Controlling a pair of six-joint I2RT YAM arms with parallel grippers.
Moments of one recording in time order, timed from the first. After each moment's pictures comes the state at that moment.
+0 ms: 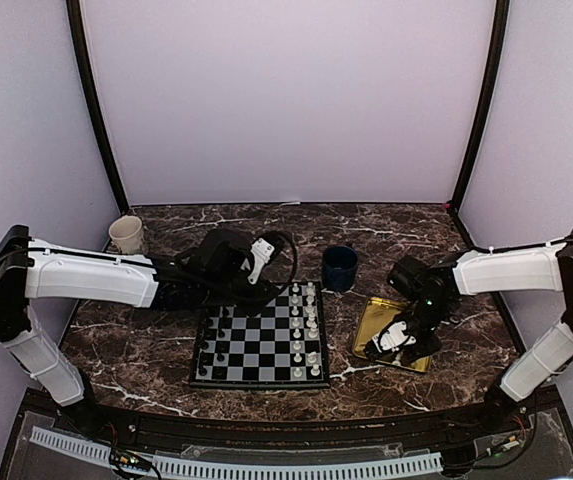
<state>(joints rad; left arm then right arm) -0.95 1.60 1.00 -0.07 -0.18 -0.11 0.66 1.51 0.79 -0.83 -0.16 -1.21</state>
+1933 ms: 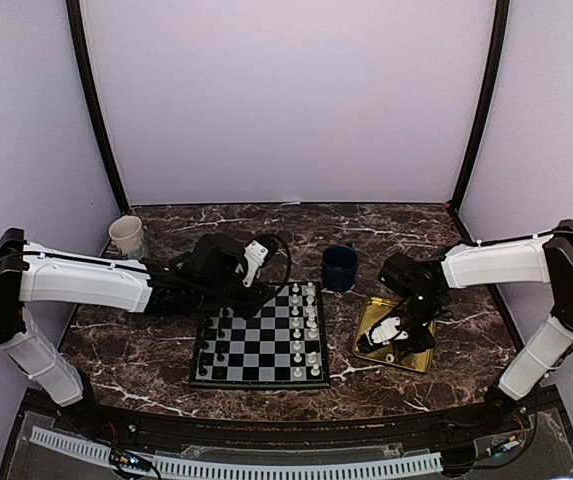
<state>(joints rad) -0.95 1.57 0.94 -0.03 -0.20 -0.11 0.68 1.59 0.88 -0.88 -0.14 -1.09</state>
